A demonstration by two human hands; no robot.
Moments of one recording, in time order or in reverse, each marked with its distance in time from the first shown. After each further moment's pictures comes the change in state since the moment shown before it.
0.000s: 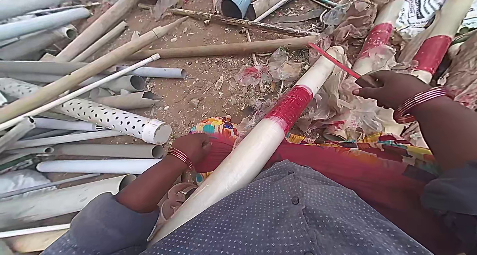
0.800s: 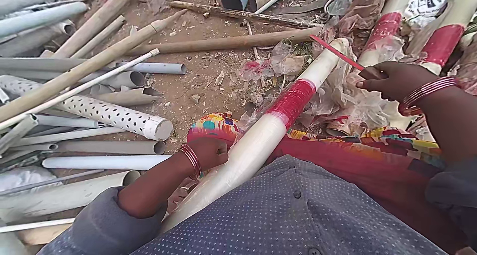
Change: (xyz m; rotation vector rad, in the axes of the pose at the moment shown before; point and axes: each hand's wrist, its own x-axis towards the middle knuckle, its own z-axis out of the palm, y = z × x) left_hand -0.033 0.037 -0.021 -0.054 -0.240 0.213; right_hand 0.001 -0.008 0.002 0.001 -0.011 0.003
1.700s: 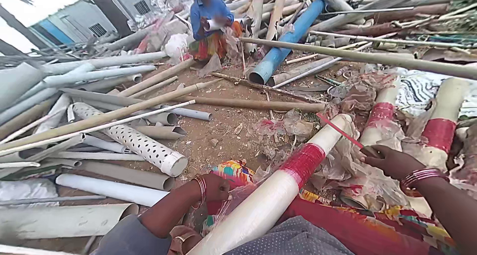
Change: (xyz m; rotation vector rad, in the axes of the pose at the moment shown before) left_hand 0.002 -0.052 -0.016 0.024 -0.036 0.053; right_hand -0.017 -0.024 -0.013 -0.007 -0.074 0.006
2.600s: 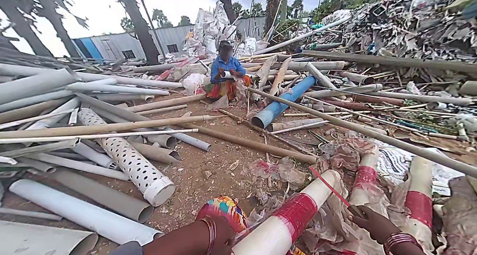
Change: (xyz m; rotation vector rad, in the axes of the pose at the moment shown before) left_hand -0.006 0.026 0.020 0.157 -0.016 0.176; right_hand 0.005 0.004 0.009 0.000 -0.018 0.024
